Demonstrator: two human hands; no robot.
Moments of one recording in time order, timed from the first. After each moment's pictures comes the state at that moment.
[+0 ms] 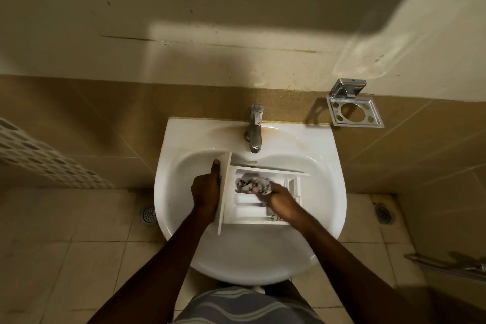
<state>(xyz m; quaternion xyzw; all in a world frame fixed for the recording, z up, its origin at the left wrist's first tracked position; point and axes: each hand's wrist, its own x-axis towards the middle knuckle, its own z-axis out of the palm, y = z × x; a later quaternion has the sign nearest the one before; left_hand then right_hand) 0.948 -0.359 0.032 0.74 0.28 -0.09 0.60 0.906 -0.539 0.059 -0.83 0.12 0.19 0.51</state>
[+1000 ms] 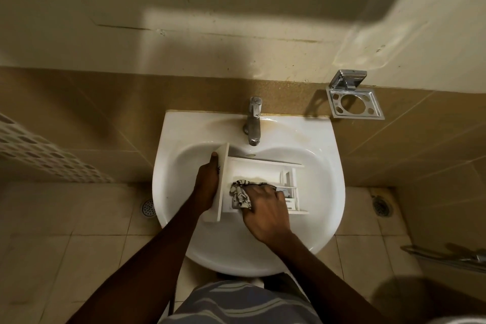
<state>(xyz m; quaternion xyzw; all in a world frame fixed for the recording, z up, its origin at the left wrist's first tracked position) 0.961 -0.357 0.019 0.69 0.25 -0.19 0.65 0.868 -0.498 0.060 -0.98 -0.02 0.05 0.18</state>
